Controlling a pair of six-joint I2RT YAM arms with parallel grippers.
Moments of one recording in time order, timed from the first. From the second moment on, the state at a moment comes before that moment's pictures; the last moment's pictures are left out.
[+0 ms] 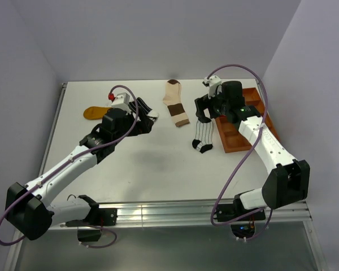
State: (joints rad) left arm -0.60 1.17 0.92 -0.16 -0.14 -0.59; right arm 0.25 1.38 1.20 -0.43 -0.24 -0.20
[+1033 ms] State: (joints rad) left arm -0.52 1.16 0.91 -0.16 -0.12 -0.61; right arm 0.41 1.58 1.05 -0.53 -0.04 -0.39
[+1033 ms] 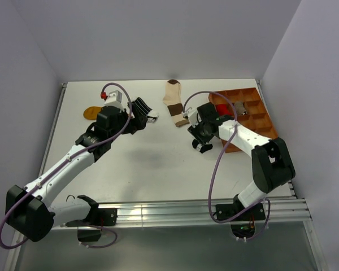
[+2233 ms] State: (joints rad) left arm -0.52 1.18 0.91 -0.14 -0.10 -0.61; right arm 0.45 1.69 0.99 -0.55 -0.03 -0.44
